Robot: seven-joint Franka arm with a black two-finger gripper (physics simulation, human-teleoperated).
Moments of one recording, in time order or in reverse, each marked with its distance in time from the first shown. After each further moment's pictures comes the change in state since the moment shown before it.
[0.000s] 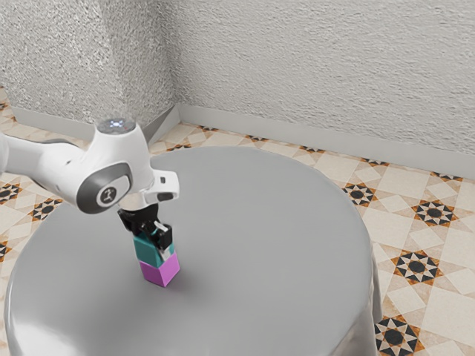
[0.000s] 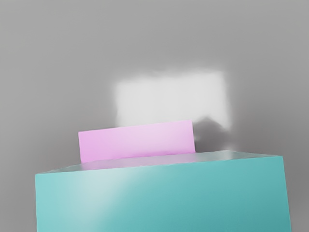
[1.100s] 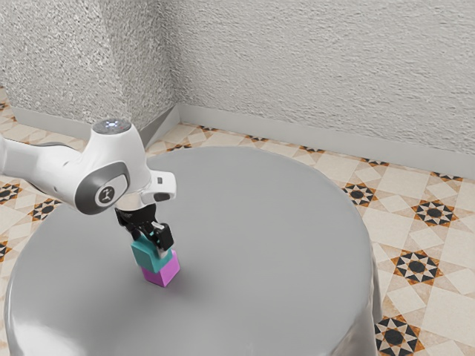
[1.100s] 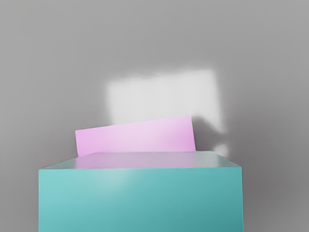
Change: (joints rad) arm 0.006 -0.002 0.007 0.001 -0.038 0.006 0.068
